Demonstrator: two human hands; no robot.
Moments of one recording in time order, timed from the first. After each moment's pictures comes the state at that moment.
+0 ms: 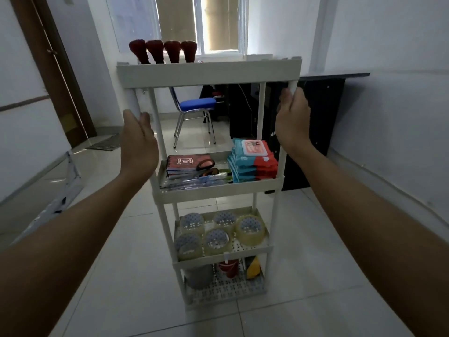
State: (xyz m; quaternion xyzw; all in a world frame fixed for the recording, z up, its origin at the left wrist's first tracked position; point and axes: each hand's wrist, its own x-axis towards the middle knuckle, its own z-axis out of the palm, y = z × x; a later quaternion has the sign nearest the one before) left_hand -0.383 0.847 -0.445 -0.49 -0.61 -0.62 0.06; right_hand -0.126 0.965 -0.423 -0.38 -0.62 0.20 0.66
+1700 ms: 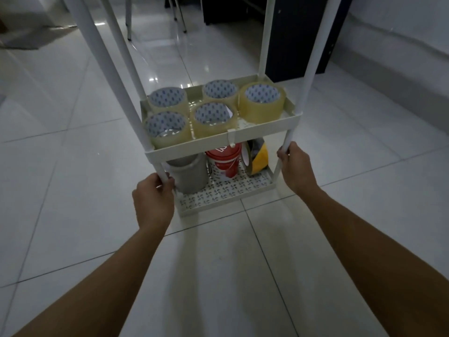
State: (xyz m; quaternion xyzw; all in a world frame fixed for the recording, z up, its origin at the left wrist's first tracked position) left_hand -0.388 0.806 -0.865 -0.41 -0.78 -0.45 -0.16; right_hand -0.109 0.938 -0.895 -0.65 -0.63 0.24 0.36
